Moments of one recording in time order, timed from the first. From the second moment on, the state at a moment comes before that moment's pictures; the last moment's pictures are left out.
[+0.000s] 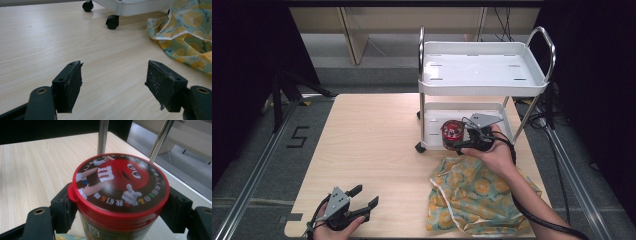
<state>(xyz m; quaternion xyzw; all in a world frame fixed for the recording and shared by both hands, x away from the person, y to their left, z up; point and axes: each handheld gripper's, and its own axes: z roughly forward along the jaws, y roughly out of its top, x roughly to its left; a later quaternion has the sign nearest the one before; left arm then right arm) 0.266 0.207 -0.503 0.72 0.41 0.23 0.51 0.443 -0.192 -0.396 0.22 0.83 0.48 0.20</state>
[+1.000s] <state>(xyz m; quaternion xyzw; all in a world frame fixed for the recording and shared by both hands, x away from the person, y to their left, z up) 0.266 0.207 -0.503 0.72 0.41 0.23 0.51 0.462 -0.183 -0.400 0.24 0.82 0.47 0.19</state>
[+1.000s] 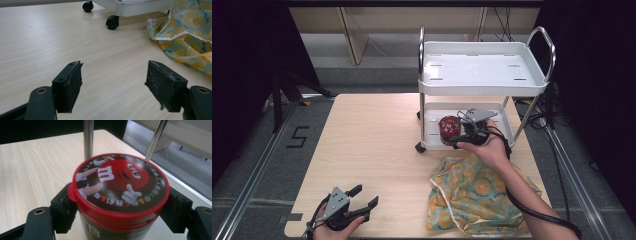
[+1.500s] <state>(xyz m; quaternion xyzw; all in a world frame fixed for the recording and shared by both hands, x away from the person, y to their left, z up) 0.267 0.206 -0.503 0.71 0.41 0.23 0.52 0.471 -0.175 -0.400 0.24 0.83 0.47 0.20</state>
